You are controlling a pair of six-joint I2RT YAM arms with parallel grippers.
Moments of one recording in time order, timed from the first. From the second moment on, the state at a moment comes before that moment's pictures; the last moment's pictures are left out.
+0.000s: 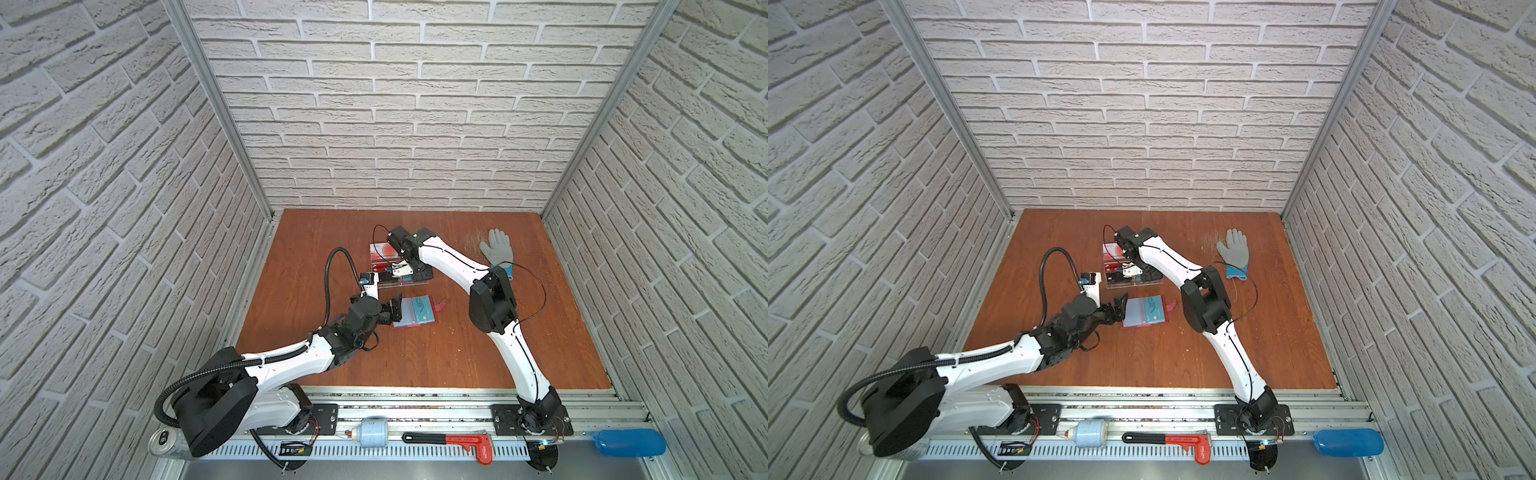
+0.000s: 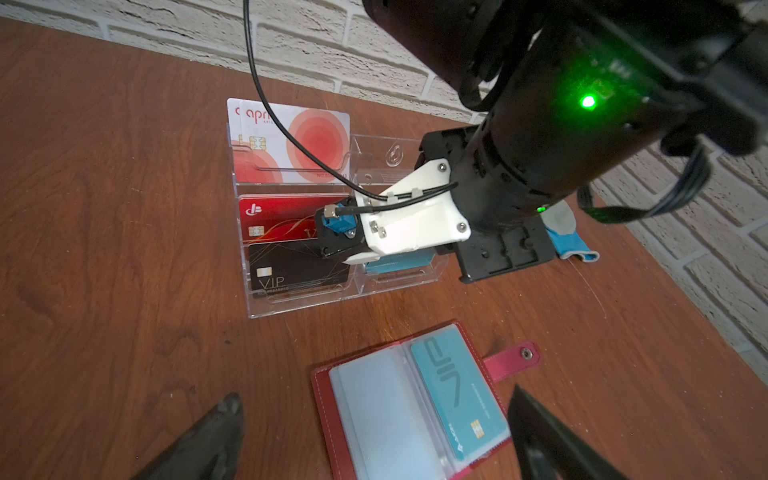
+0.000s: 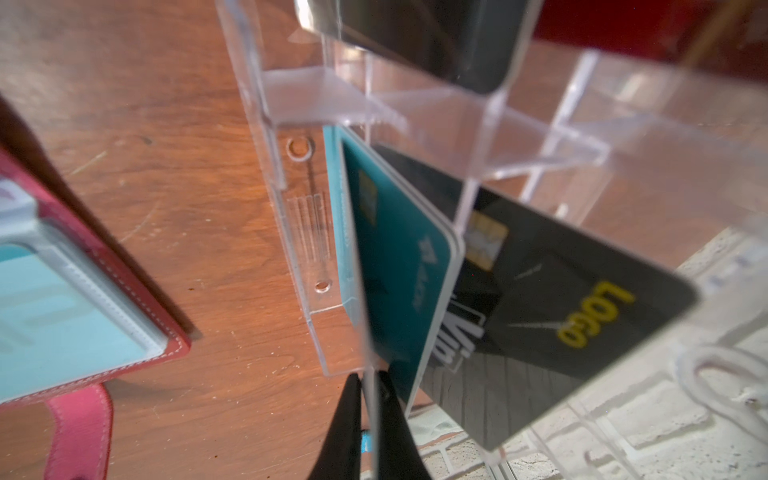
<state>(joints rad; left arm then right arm) -0.85 1.23 0.49 0.31 -0.39 -0.52 0.61 2.43 2.23 -1.27 0.45 -0.97</state>
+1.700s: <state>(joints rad) -0.85 1.24 0.49 0.29 -0.39 -0.54 0.62 2.25 2.06 -1.19 0.40 -0.90</state>
